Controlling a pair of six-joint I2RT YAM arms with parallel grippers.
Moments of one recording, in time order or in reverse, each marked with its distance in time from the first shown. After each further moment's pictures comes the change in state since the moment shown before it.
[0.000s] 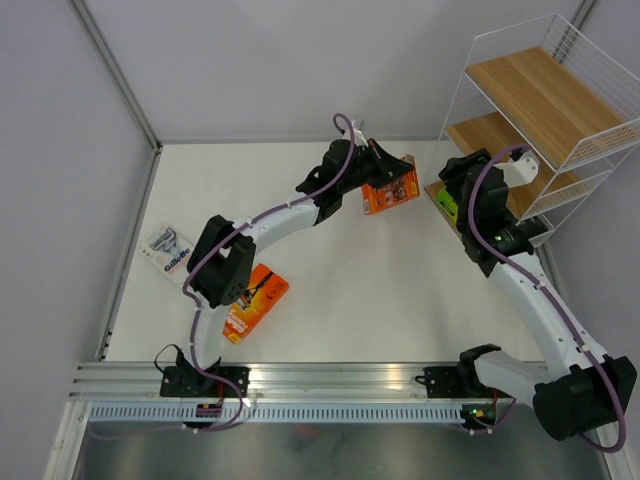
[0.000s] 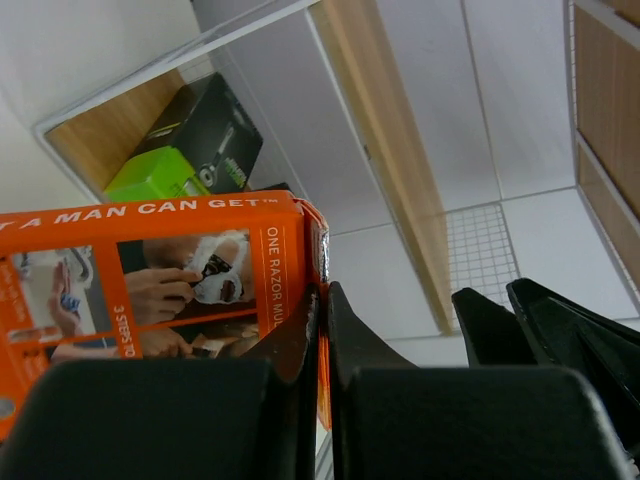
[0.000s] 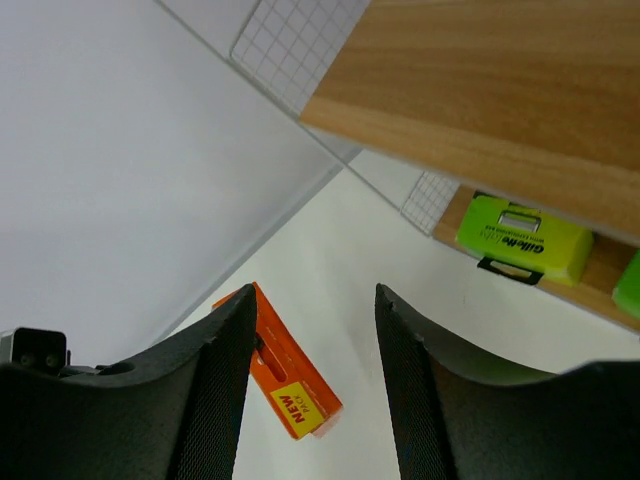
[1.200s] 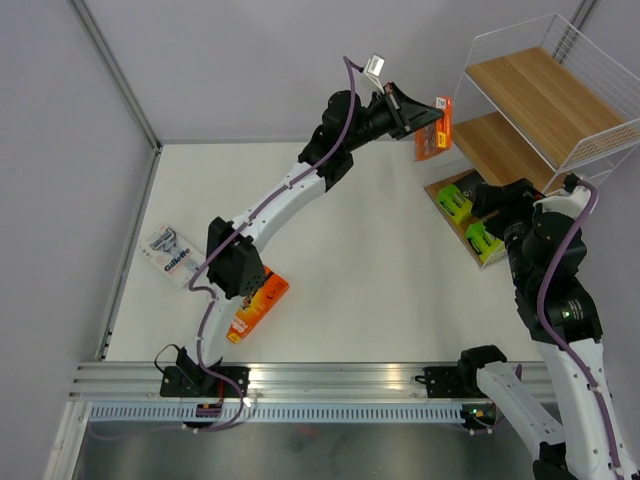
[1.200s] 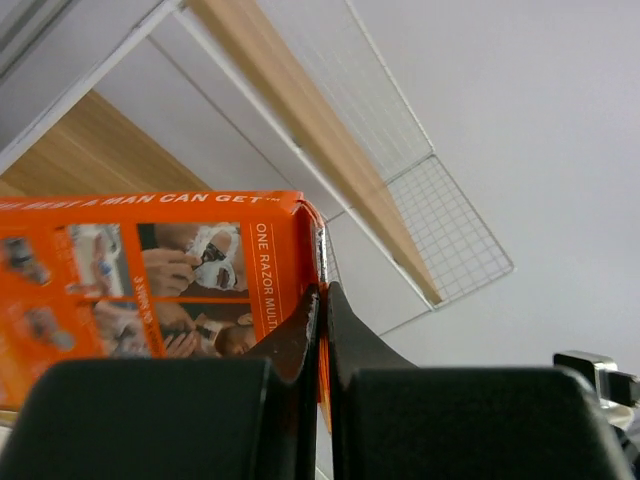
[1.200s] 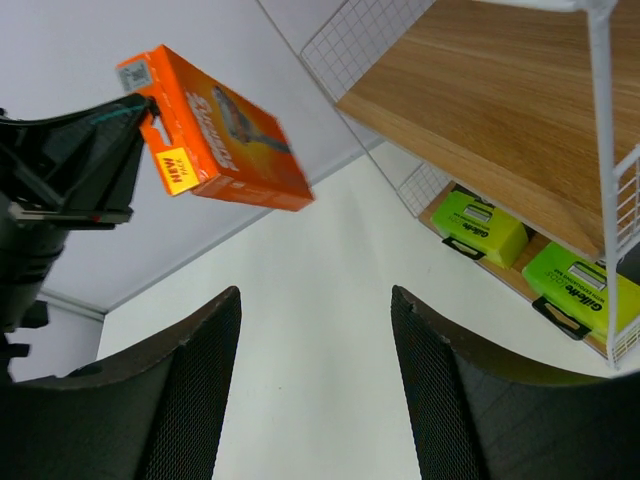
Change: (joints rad) left arm -0.006 0.164 0.638 -0.142 0.172 0.066; right arm -0.104 -0.393 0.101 -0.391 -0.254 -0.193
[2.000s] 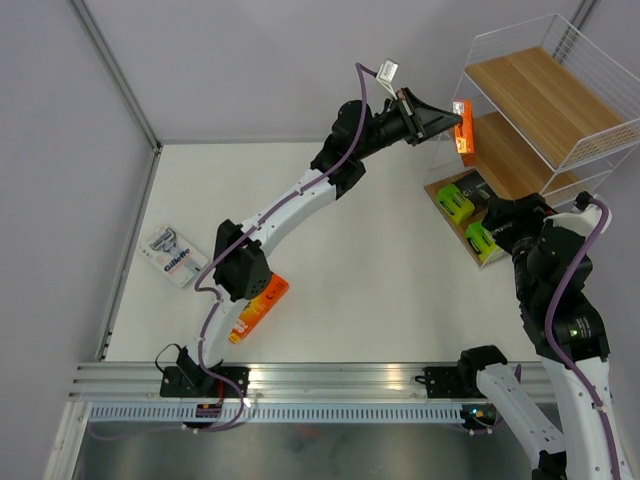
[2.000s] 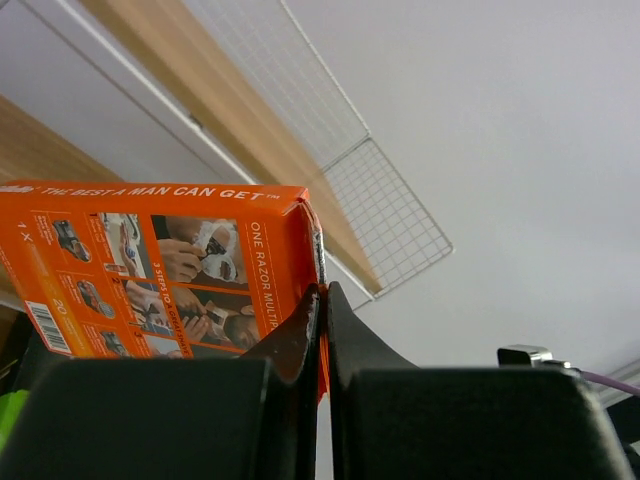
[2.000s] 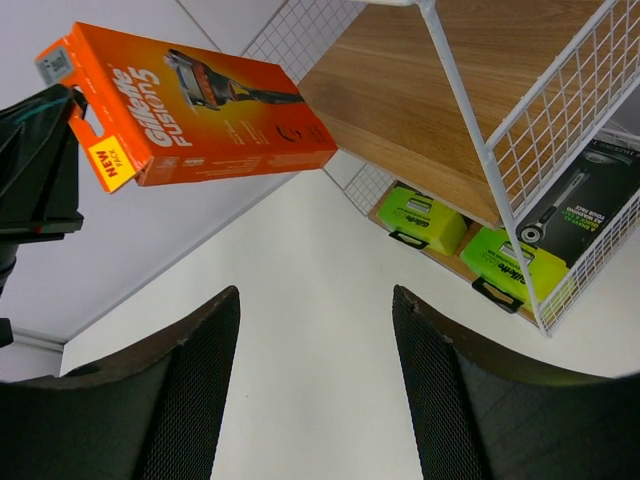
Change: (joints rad) left arm -0.053 0.047 0.016 0.130 0.011 -0.092; right arm 0.000 -0.076 -0.008 -0.101 0.115 0.006
